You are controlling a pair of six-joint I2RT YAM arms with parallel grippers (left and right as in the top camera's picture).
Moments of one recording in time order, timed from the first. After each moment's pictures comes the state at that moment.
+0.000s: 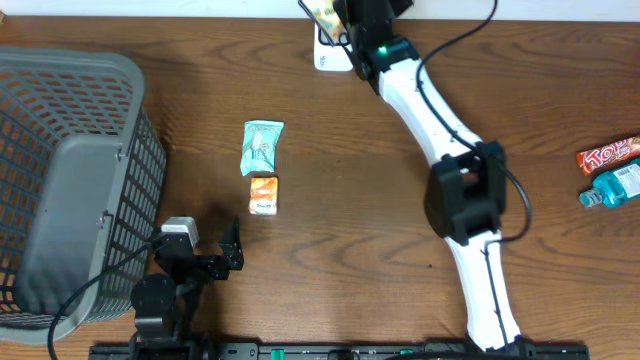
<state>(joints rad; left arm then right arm) 0.01 0.03 0.11 -0.37 0.18 -0.20 0.41 2.49 2.30 -0.23 0.29 1.24</state>
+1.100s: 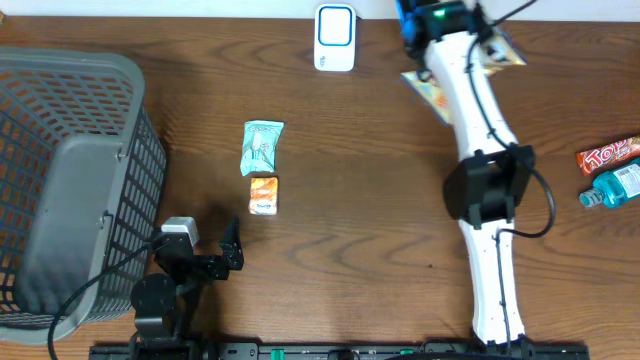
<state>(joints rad) 0.01 0.03 0.11 -0.37 0.18 -0.20 0.20 2.56 2.66 -1.48 0.68 1.23</state>
